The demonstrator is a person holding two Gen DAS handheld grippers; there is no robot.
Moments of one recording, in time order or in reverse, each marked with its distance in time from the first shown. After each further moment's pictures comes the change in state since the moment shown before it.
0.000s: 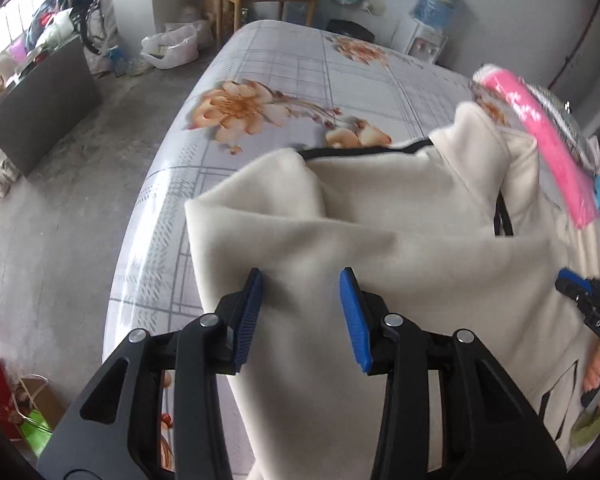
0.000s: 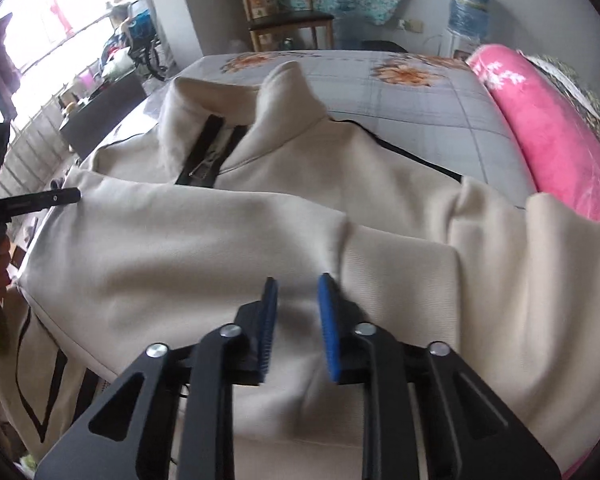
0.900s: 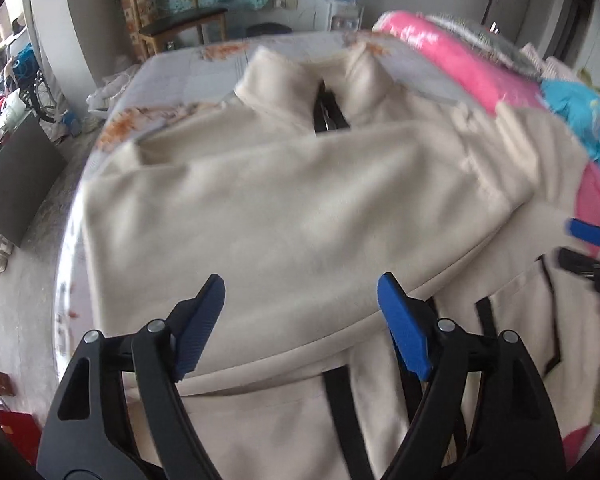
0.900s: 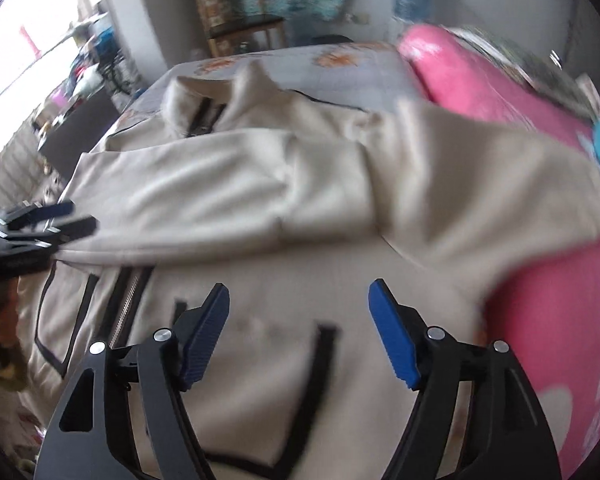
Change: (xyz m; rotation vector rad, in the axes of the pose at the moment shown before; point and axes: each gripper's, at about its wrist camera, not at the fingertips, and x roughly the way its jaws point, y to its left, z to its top) left arm -0.040 -0.145 -0.096 0.307 -0.005 0.005; right arm -0.117 -0.017 -0.101 0.165 -0.018 -0.103
